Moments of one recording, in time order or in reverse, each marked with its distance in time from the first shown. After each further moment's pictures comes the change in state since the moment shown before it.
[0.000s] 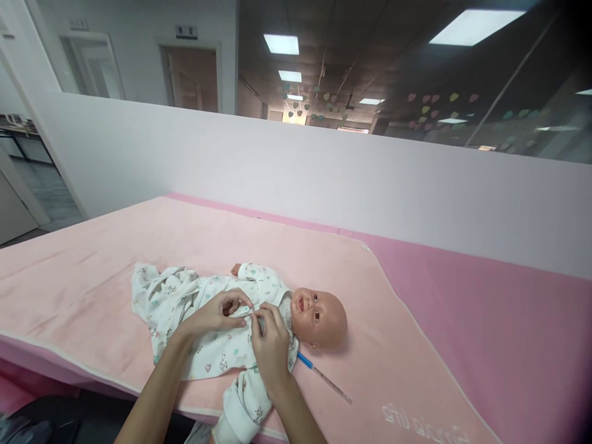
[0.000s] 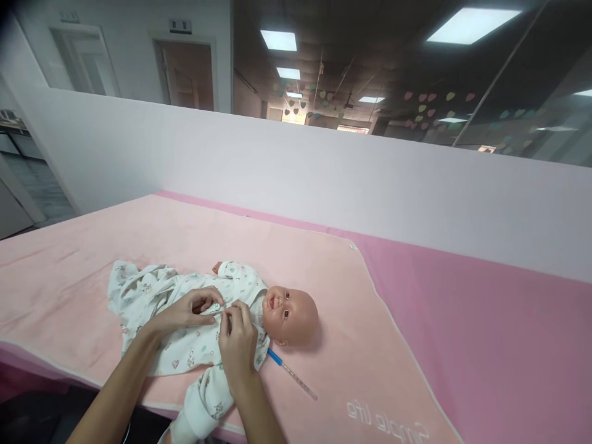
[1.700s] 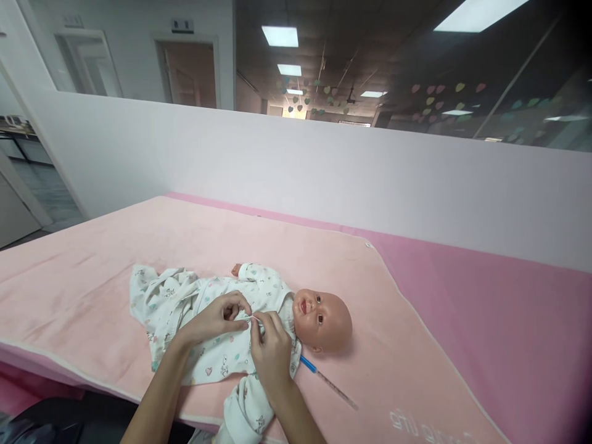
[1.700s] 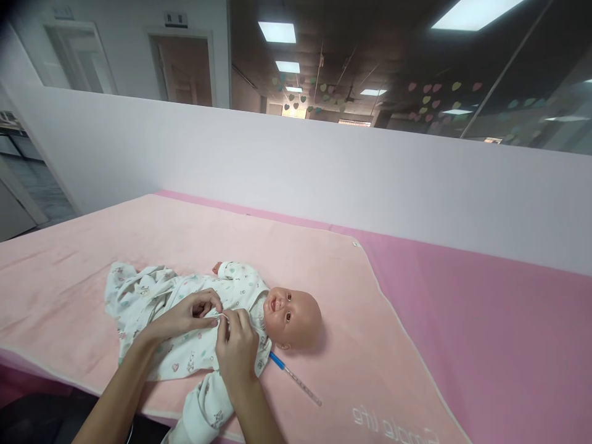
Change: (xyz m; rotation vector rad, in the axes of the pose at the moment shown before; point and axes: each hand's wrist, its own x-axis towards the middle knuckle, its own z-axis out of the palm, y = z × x) left_hand -0.002 0.007 0.003 0.058 0.010 -0.069; right_hand -0.001 -0.005 -0.002 -0.059 -0.019 0.006
